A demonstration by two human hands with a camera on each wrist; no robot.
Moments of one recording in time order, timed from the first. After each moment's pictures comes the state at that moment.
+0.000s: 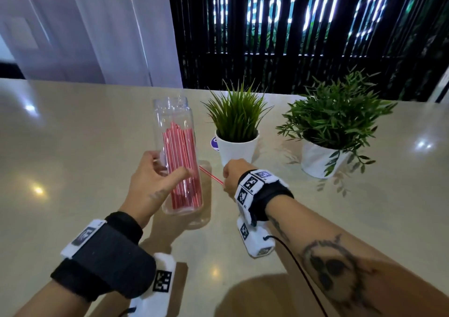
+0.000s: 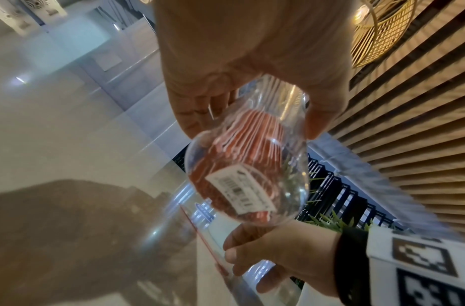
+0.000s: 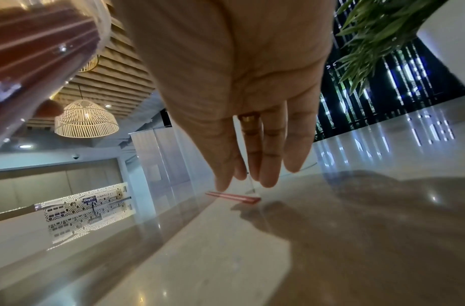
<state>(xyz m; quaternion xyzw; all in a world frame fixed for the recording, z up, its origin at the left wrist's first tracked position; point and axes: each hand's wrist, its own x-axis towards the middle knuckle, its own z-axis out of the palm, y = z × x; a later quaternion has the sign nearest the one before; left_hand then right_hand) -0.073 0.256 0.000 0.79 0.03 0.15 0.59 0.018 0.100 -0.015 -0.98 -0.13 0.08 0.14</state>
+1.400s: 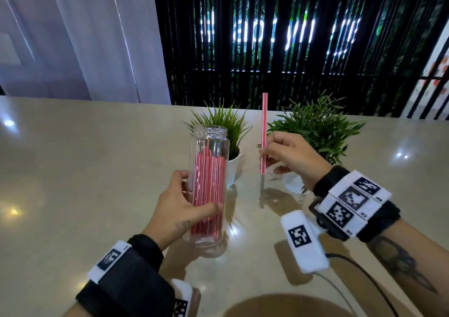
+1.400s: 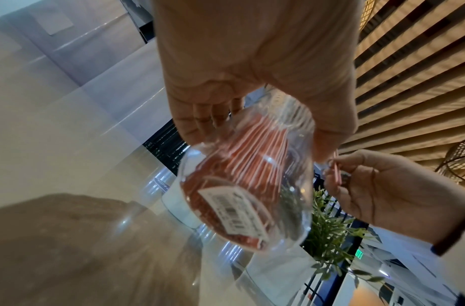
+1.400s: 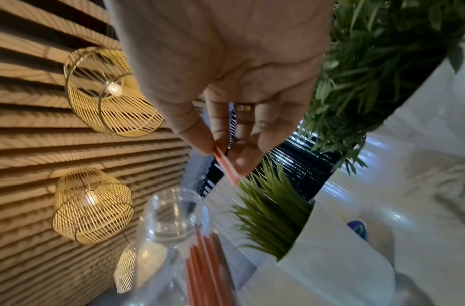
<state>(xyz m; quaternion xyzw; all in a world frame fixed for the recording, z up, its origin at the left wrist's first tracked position) -0.069 0.197 0.008 0.82 -0.06 0.08 0.56 -0.018 -0.011 0.075 -0.82 -0.14 -0.01 0.55</state>
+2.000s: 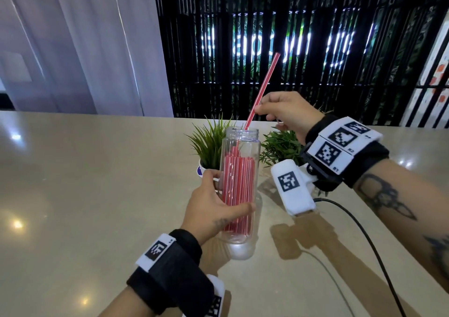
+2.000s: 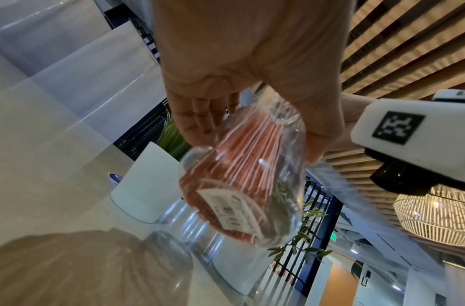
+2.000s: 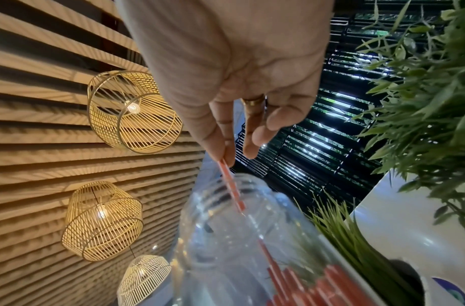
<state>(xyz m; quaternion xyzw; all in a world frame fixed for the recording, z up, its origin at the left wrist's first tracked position) -0.076 0.150 0.028 0.82 -0.10 0.11 0.54 -0.012 -0.004 0.156 -0.83 -0.13 -0.08 0.54</state>
